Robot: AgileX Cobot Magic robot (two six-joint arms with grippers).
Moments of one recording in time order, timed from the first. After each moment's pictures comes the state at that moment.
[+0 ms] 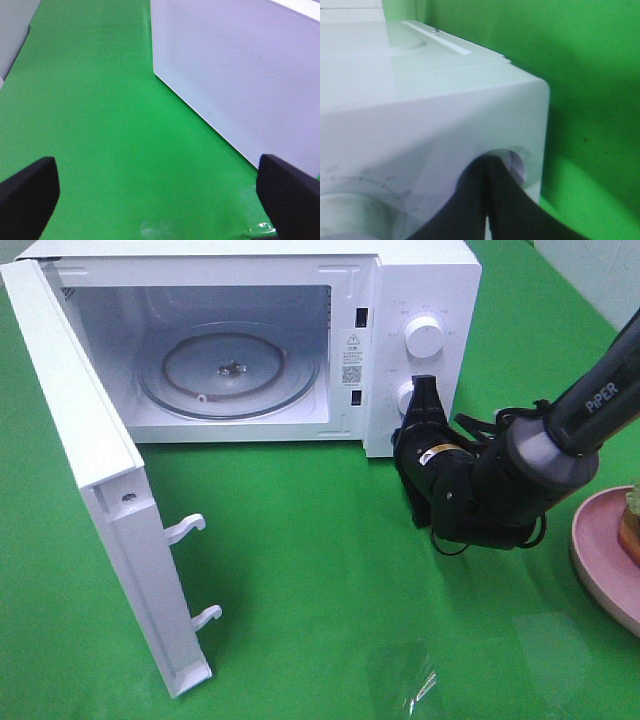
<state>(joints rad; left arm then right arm) 0.08 -0.01 -0.52 -0.16 1.08 0.16 0.54 2.19 -0.90 0.57 -0.94 1.31</state>
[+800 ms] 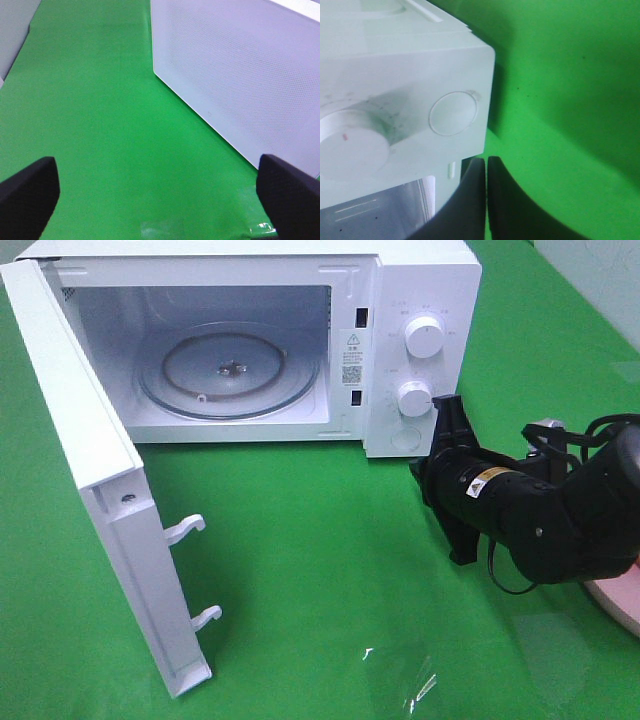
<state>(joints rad) 0.08 -0.01 -0.52 -0.16 1.08 0.16 0.53 1.96 -0.61 0.34 -0.87 1.38</state>
